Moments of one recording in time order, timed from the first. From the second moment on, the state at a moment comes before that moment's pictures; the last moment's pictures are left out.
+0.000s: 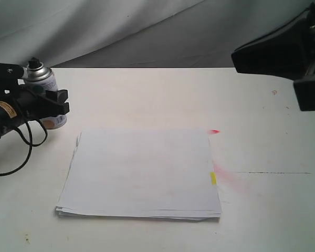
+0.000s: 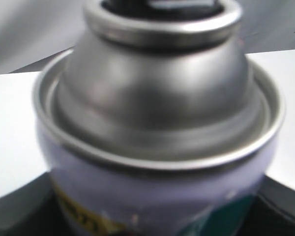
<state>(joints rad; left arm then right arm) 0.08 1.93 -0.78 0.30 -0.70 -0.23 0.07 1.03 -1.08 0.68 0.90 -0.84</state>
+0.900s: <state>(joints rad) 0.08 2.02 -0.77 0.28 -0.69 -0.25 0.07 1.03 -1.08 0.68 0.82 -0.84</state>
